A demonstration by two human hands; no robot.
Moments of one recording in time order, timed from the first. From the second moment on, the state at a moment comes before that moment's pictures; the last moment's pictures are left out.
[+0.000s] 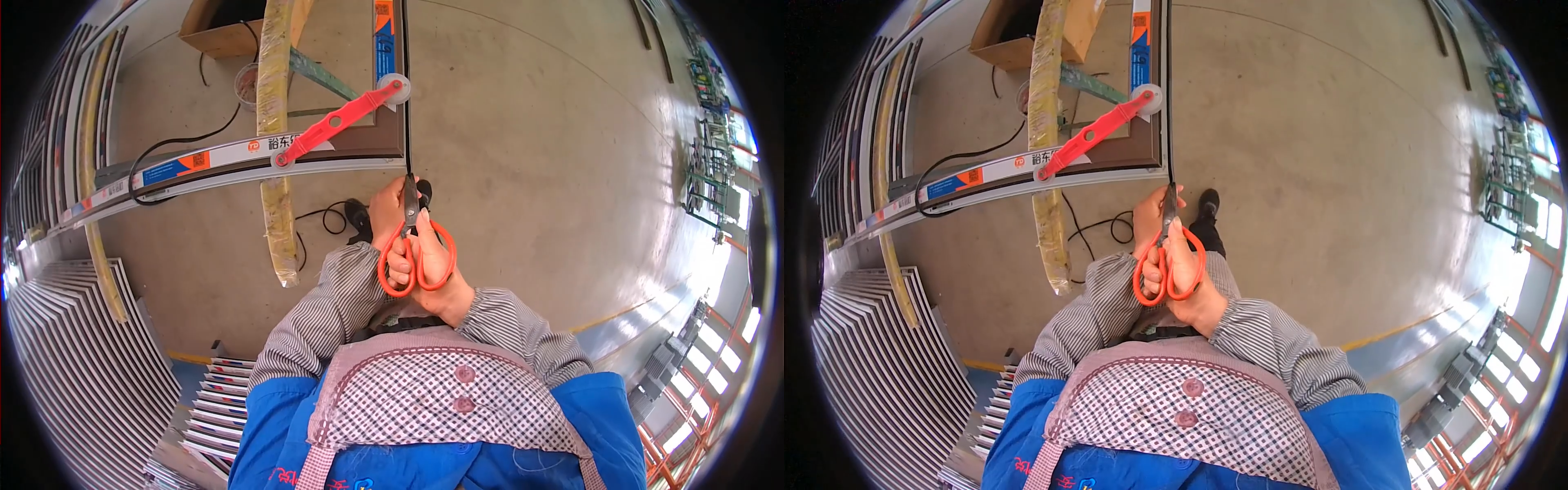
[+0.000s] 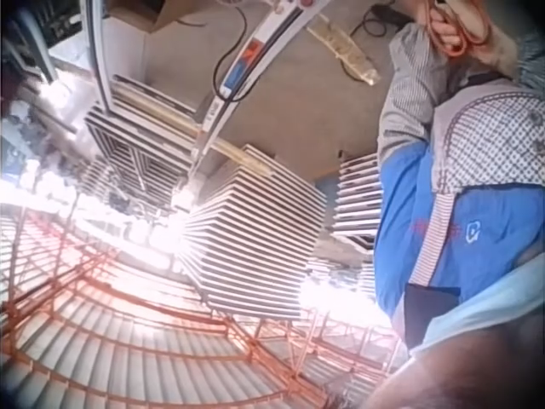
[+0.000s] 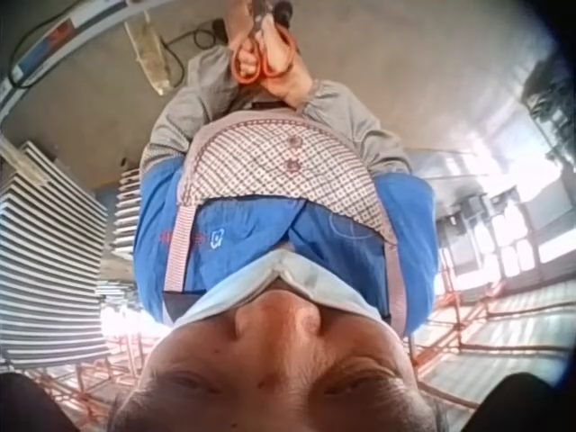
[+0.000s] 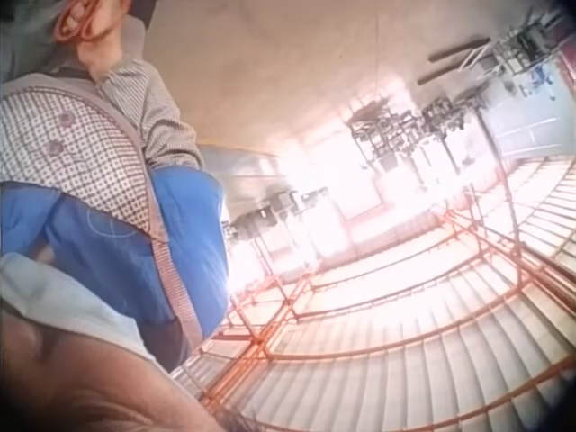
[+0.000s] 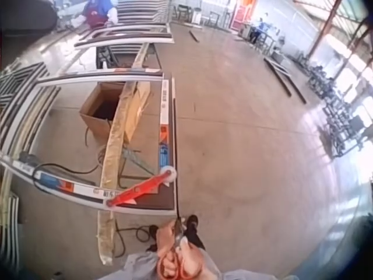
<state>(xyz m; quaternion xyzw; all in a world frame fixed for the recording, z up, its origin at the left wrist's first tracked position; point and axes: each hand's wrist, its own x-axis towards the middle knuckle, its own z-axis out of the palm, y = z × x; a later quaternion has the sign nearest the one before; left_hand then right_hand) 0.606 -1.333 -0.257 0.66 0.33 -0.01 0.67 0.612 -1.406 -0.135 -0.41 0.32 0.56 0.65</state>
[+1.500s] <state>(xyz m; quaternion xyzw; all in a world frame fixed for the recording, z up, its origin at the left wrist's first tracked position) 0.636 -1.391 -0.290 0.42 0.53 0.27 0.68 0.791 -1.557 -0.182 -0.60 -0.05 0.68 0.43</state>
